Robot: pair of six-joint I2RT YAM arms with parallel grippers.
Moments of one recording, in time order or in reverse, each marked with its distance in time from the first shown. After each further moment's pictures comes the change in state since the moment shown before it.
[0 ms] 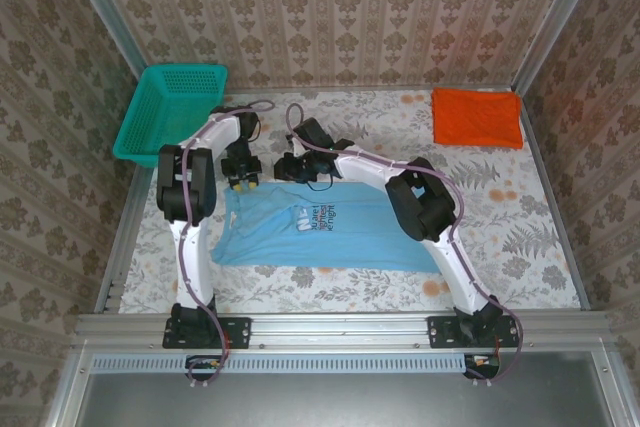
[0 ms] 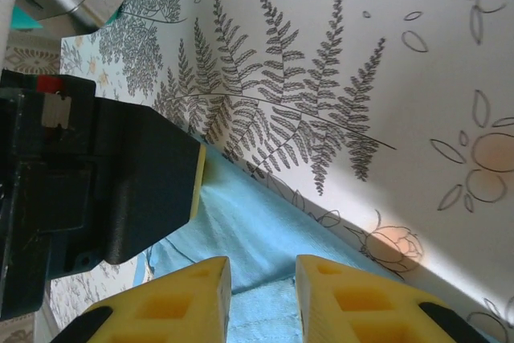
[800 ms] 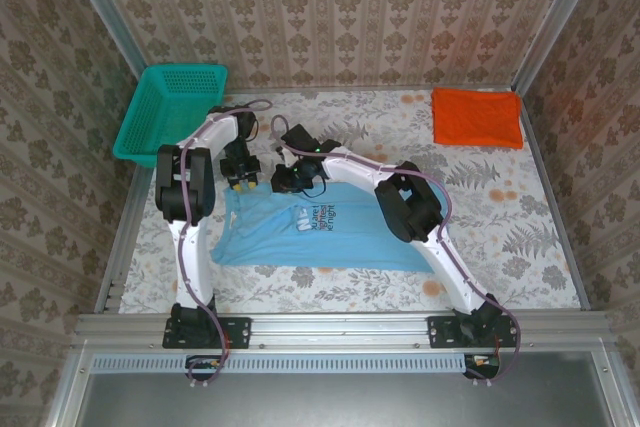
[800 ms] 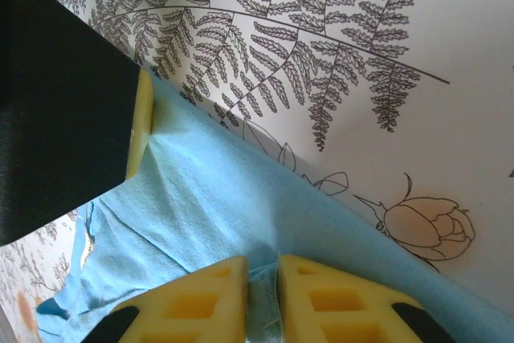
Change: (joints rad) left arm 0.013 0.001 0.000 0.000 0.025 0.000; right arm 0.043 0.098 0.158 -0.222 0.016 -0.117
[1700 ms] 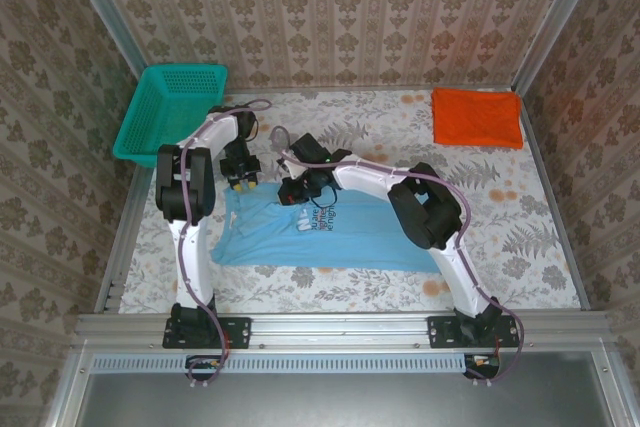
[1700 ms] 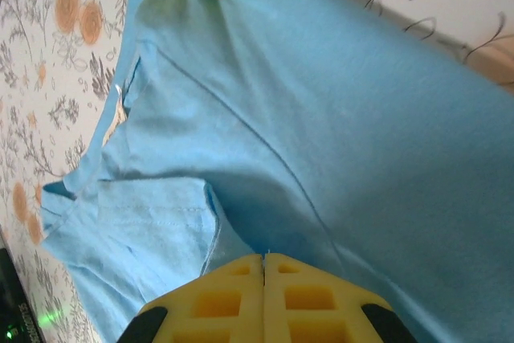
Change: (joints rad) left arm 0.003 0.007 0.007 -0.001 0.000 -0.019; right arm 0.023 -0.207 -0.321 0.118 -0.062 -0.184
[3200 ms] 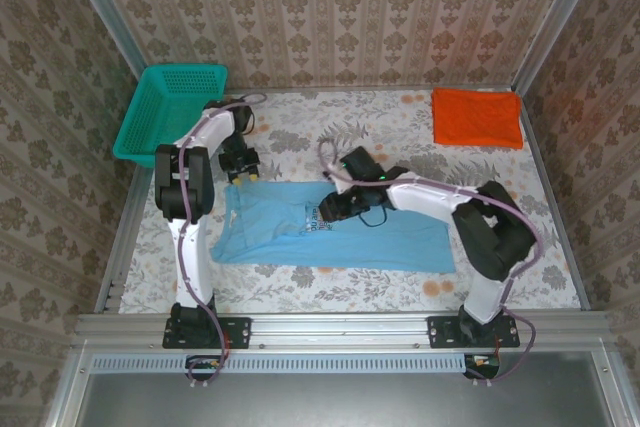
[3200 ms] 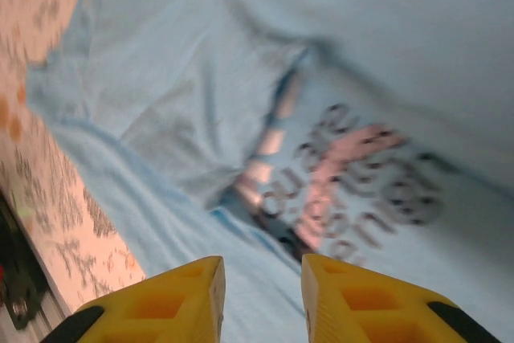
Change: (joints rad) left arm 0.014 0.016 0.090 -0.009 0.052 -0.003; right arm -0.140 -0.523 -0.612 0.105 0.057 -0.037
